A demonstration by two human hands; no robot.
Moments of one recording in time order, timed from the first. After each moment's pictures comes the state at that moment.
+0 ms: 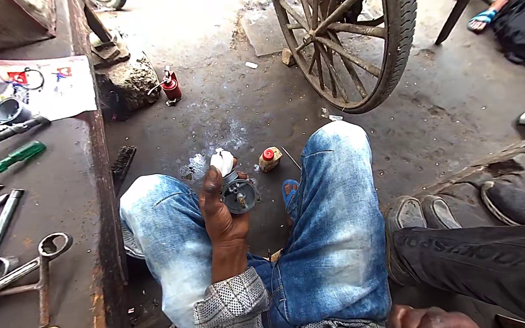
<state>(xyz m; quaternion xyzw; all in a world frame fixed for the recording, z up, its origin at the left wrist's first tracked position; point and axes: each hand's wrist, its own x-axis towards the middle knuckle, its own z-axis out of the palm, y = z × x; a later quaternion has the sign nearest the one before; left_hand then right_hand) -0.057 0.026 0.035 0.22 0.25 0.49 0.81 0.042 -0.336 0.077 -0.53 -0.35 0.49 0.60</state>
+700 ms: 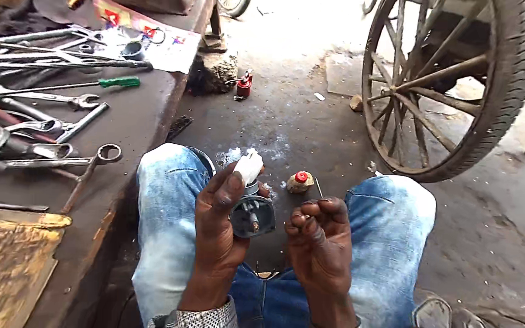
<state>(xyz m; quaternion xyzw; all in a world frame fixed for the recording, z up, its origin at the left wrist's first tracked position) -0.107 -0.015 0.070 0.29 0.21 0.58 0.73 0.009 -0.086 0.055 -0.20 -0.31 0.47 0.80</state>
